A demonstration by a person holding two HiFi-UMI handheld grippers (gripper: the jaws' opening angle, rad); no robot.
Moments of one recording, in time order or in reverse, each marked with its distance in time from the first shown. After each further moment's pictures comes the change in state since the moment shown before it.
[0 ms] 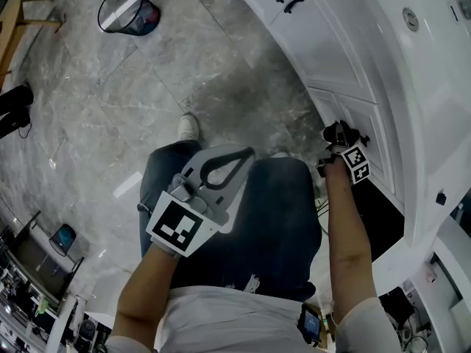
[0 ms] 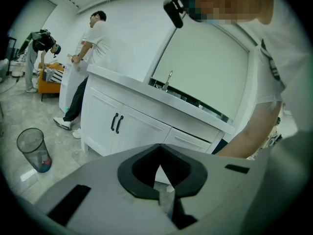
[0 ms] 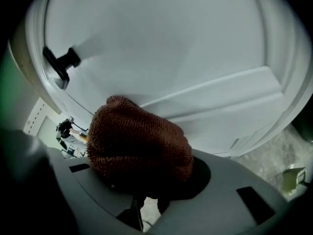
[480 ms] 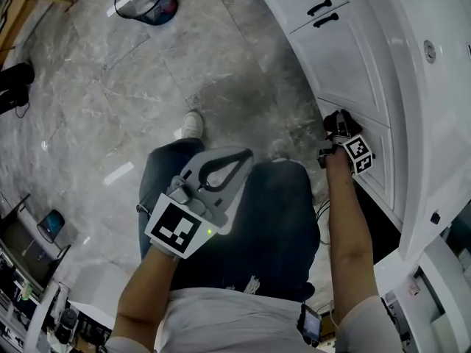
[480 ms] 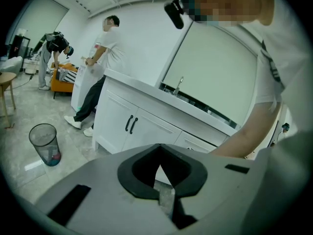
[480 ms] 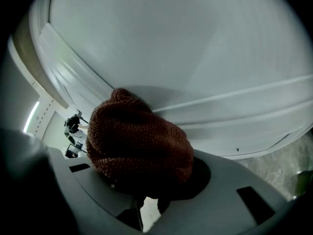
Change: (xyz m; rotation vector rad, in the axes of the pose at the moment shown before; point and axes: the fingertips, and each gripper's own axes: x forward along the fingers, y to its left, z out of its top) left arm -0.034 0.039 -0.002 -0.061 -0.042 0.085; right arm 0.051 0.093 -0.008 -0.052 0.044 0.097
